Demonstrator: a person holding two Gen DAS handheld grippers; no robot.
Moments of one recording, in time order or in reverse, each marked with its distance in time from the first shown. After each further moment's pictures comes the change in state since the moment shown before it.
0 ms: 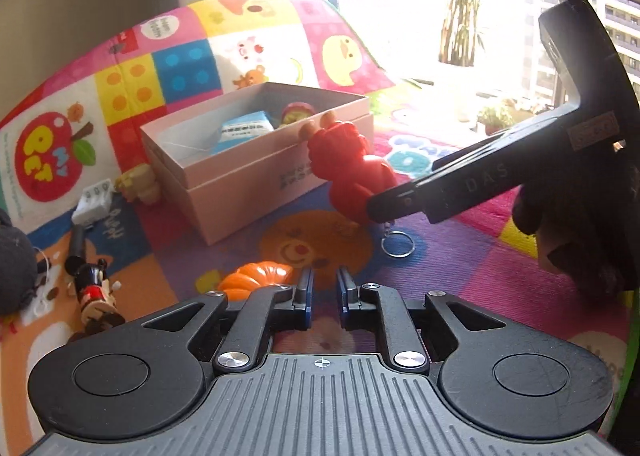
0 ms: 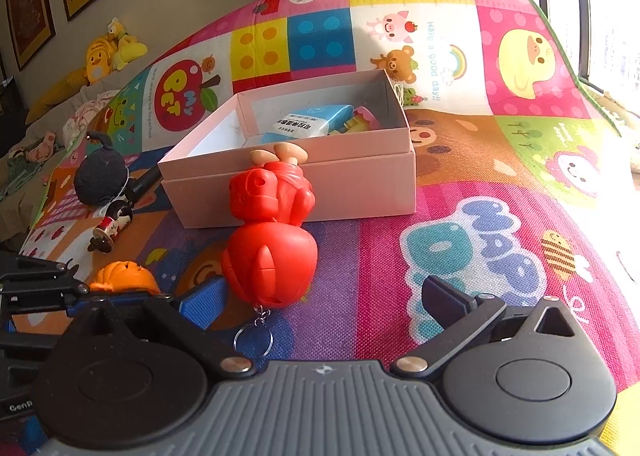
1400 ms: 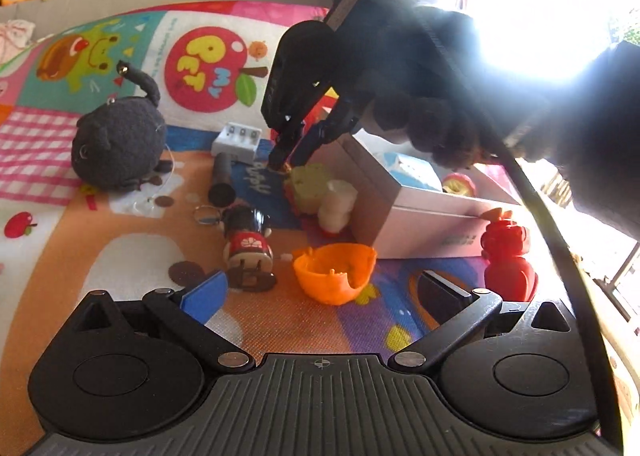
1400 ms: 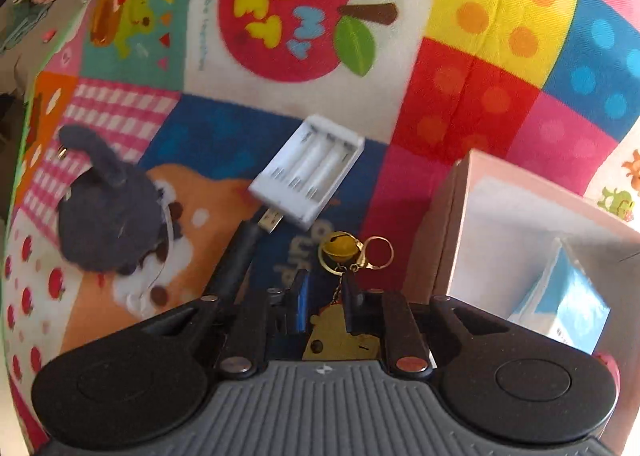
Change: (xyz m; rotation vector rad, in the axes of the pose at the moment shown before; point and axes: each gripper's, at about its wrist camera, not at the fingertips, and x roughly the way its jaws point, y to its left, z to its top) left arm -0.022 0.104 -0.032 -0.559 -0.112 0.153; right arm 0.198 0.188 0.163 -0.293 0.629 0.121
